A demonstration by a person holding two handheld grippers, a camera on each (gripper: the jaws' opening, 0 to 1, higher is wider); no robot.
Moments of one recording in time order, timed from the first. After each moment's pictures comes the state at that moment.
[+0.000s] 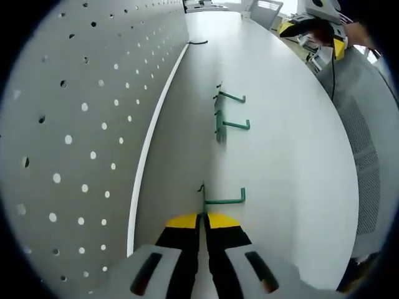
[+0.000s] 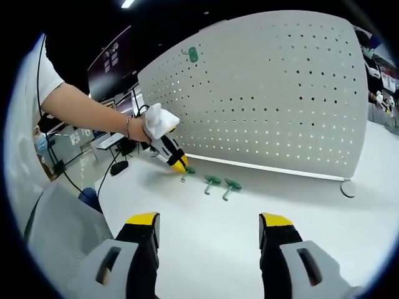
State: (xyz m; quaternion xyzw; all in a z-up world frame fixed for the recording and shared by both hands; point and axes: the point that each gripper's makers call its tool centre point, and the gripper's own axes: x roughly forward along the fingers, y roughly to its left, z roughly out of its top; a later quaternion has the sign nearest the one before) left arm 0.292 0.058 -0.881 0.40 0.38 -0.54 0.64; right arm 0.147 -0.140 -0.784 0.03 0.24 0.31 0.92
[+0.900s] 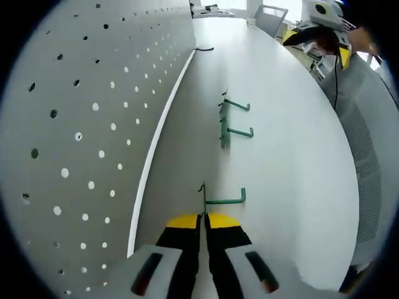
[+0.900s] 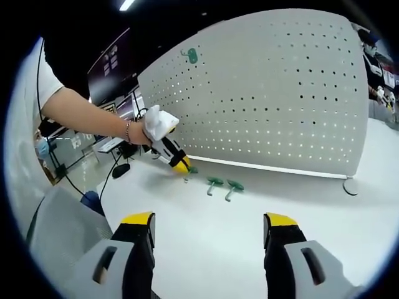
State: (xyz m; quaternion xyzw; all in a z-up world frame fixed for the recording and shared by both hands) left arm 0.296 0.055 -0.870 0.37 0.35 -0.54 0.67; right arm 0.147 -0.139 -0.782 0.04 0.24 0.31 0.92
